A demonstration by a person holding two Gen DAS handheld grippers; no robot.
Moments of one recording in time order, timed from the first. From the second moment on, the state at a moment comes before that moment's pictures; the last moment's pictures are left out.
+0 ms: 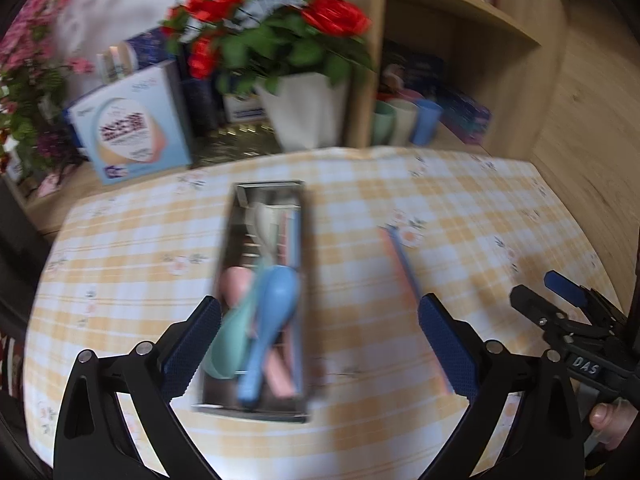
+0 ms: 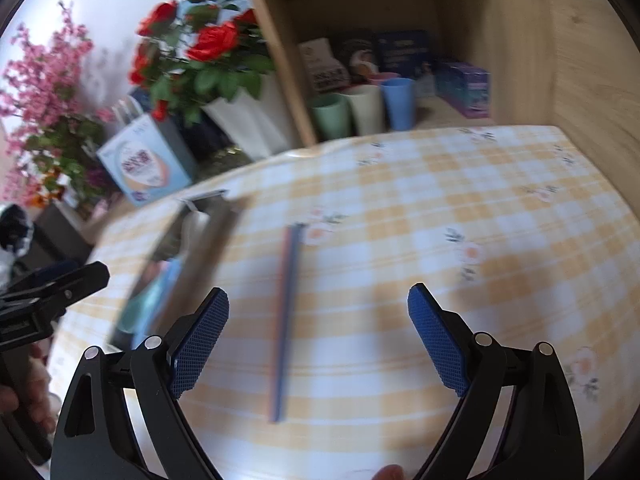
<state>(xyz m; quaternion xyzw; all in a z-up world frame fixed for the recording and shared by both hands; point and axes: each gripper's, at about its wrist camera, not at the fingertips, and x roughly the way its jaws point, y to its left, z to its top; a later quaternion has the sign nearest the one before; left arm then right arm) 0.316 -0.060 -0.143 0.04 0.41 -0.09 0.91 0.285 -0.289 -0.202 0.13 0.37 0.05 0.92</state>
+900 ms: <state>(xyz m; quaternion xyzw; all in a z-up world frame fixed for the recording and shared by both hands) 0.377 -0.144 -0.248 0.04 0.52 -0.14 0.84 0.285 -0.372 -0.245 0.22 0.38 0.02 0.90</state>
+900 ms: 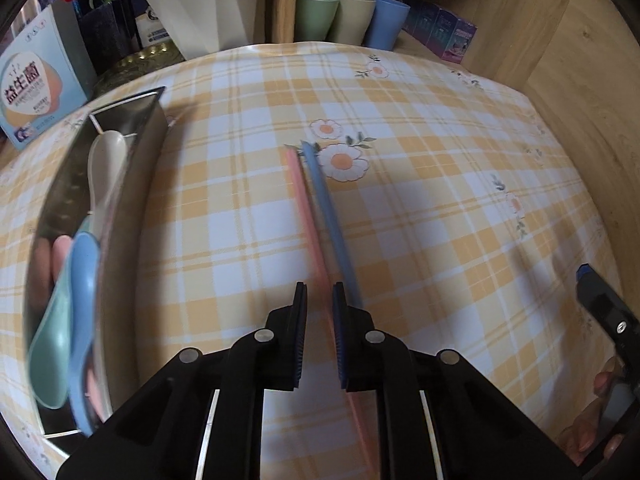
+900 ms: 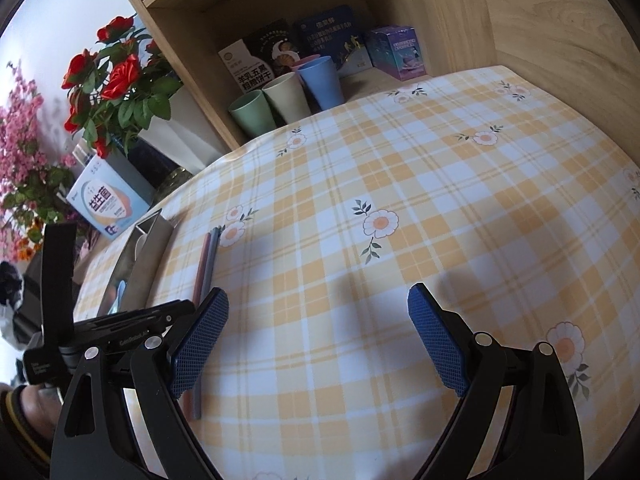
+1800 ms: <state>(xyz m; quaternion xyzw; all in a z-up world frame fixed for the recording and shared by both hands) 0.370 -0.142 -0.239 0.05 0.49 -0.13 0.86 0.280 -0.368 -0.241 0.21 0.39 0.02 0.90</state>
